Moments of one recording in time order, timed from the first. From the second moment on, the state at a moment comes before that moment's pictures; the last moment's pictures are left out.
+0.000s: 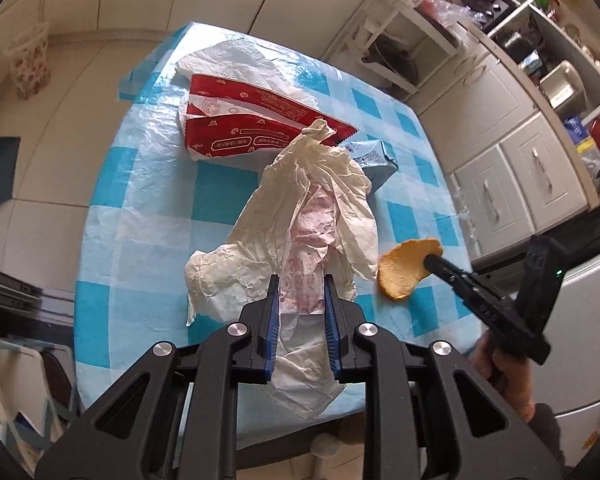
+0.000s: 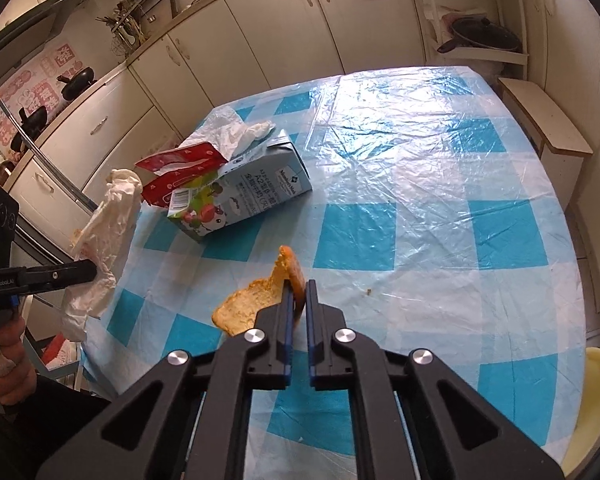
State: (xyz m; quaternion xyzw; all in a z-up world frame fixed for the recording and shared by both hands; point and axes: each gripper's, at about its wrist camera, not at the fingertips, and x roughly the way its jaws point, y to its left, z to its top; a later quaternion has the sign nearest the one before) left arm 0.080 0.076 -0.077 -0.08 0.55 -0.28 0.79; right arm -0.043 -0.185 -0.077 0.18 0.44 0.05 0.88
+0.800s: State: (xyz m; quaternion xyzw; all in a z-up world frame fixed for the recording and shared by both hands) left arm 0.013 -0.081 -0.054 0.02 0.51 -0.44 0.74; right arm -0.138 -0.297 -0.044 0.20 0.39 -0.06 0.90
